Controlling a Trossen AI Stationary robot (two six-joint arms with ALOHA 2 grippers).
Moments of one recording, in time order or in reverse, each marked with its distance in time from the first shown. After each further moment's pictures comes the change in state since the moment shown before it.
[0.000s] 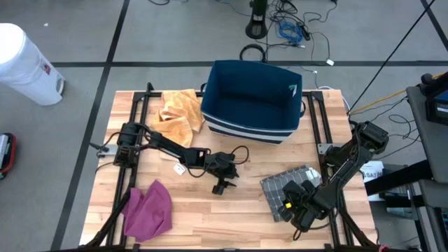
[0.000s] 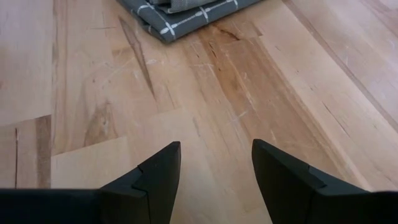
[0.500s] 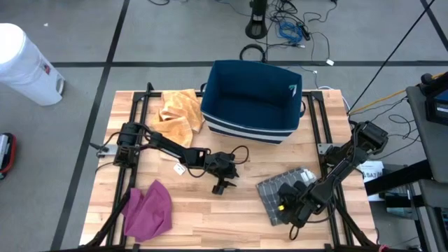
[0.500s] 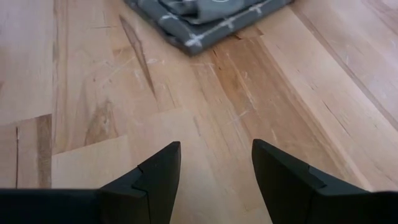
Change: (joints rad) left arm 0.000 0.000 0.000 -0.002 -0.001 0.000; right arm -0.039 0.006 -0.147 0.327 -0.065 -0.232
